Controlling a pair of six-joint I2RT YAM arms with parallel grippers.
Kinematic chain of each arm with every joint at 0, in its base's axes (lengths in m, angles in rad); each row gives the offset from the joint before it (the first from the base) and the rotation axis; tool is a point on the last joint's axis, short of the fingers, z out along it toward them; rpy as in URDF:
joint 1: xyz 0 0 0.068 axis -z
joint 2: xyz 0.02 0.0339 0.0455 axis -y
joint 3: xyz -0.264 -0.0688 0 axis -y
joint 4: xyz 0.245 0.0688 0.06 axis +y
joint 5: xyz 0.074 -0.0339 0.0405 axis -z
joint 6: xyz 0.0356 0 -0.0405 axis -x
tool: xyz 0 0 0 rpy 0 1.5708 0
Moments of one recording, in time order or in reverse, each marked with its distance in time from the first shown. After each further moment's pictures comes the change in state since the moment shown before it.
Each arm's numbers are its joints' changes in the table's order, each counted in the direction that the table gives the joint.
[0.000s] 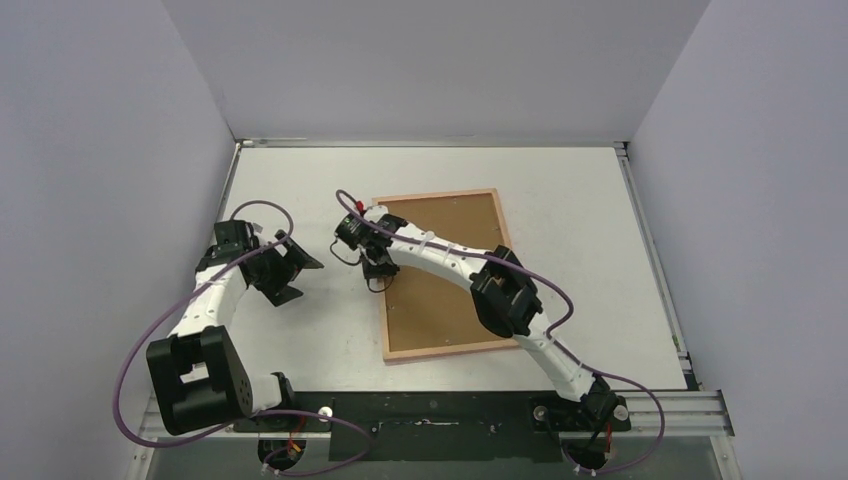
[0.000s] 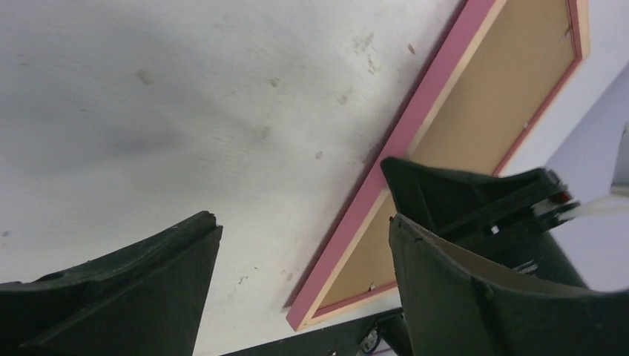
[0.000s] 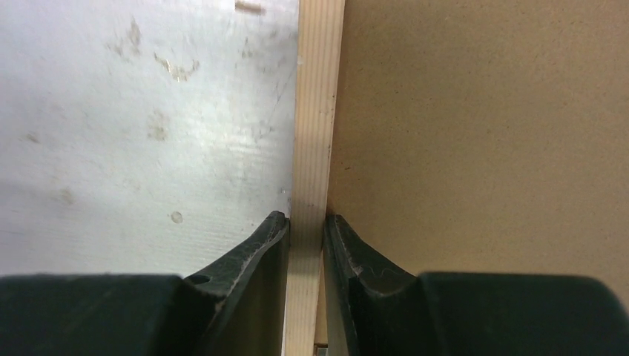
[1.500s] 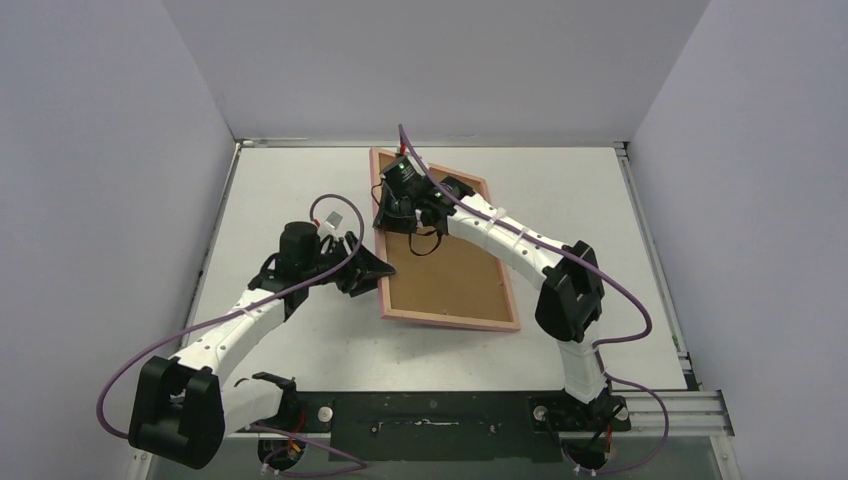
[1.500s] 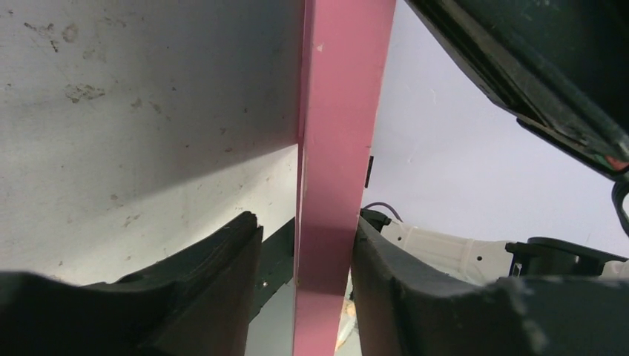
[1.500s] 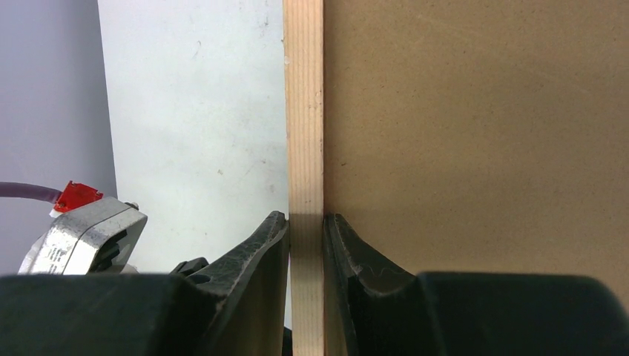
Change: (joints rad) left arm 0.544 0.156 -0.161 -0.515 0.234 0.439; right arm 0.169 0.393 -0.217 -0.258 -0.241 -0.100
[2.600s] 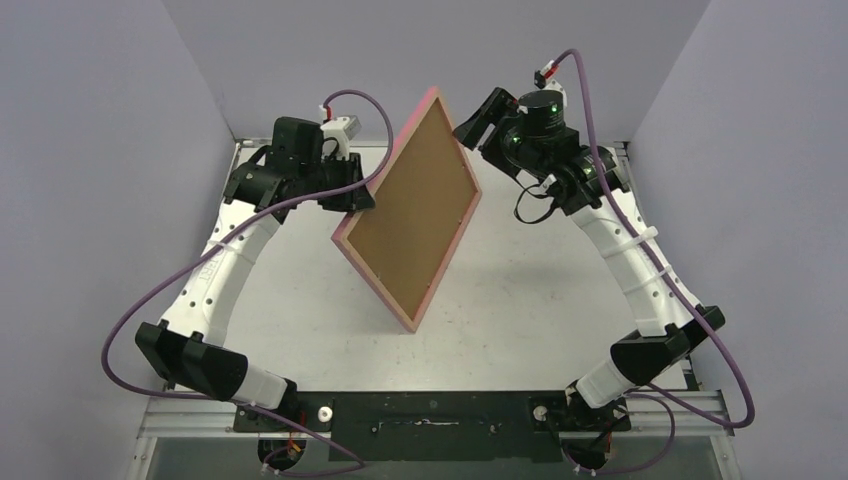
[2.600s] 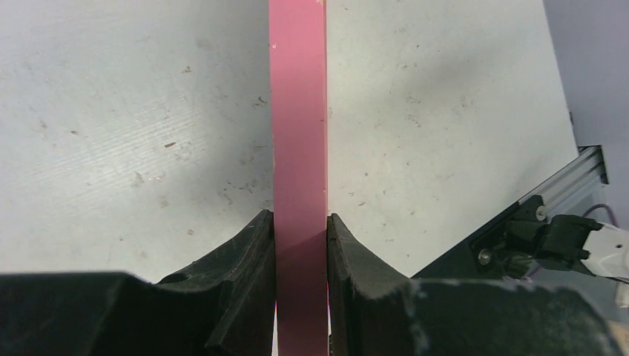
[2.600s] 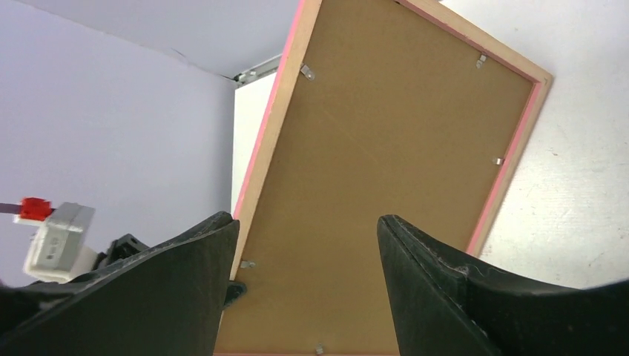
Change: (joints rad) left arm 0.036 -0.318 1.025 0.838 -0.319 -0.812; right arm 0.302 0.454 0.013 0.077 0.029 0.004
